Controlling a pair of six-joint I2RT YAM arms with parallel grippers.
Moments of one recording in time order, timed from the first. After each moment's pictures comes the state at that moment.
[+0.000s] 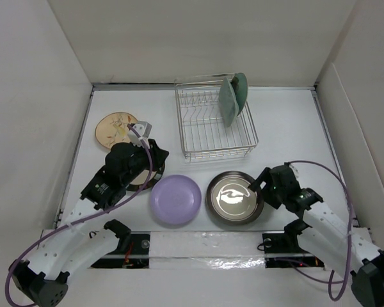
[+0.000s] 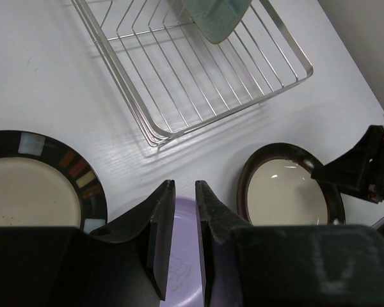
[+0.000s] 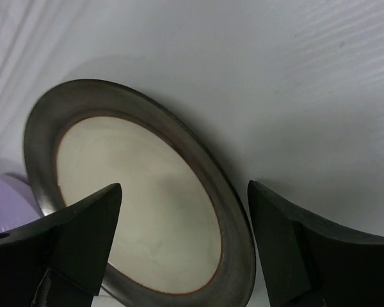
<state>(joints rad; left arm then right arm) -0.57 0.74 0.76 -0.32 0.01 -0.37 0.45 0.72 0.38 -0.55 0.13 1.03</state>
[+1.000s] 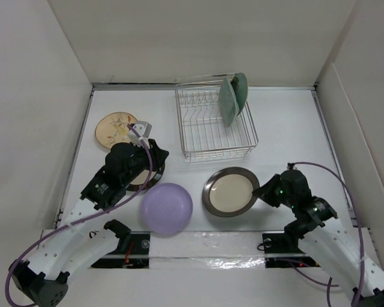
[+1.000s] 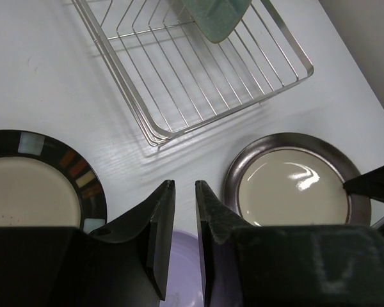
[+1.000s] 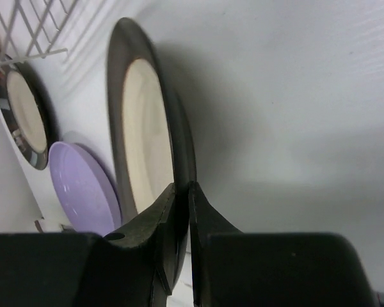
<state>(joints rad) -0.57 0.74 0.76 -0.32 0.01 -0.37 0.45 0.49 0.38 -0.63 -0.04 1.05</state>
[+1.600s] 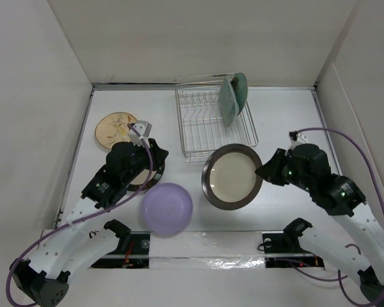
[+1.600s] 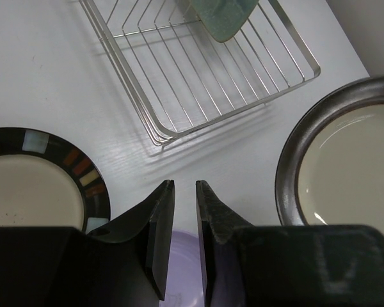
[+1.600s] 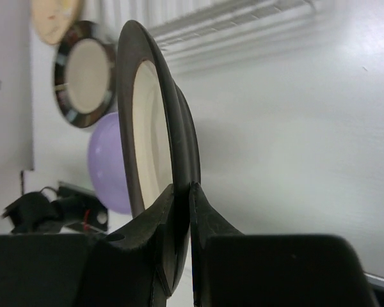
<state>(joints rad) -0.56 0.75 0.76 -0.32 0.00 -0.37 0.58 0.68 0.98 -0.89 0.02 0.78</state>
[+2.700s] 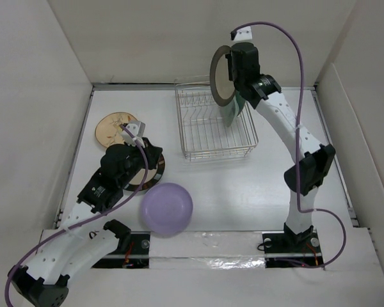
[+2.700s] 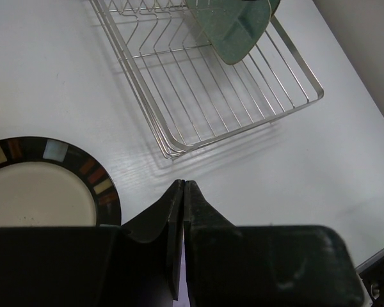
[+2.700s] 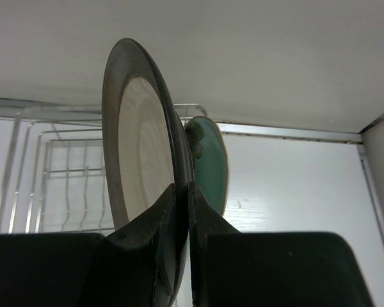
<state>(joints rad) -0.55 0.70 0.76 -0.31 -0.05 -0.37 0.50 1.92 2.13 -0.48 0.54 0.02</state>
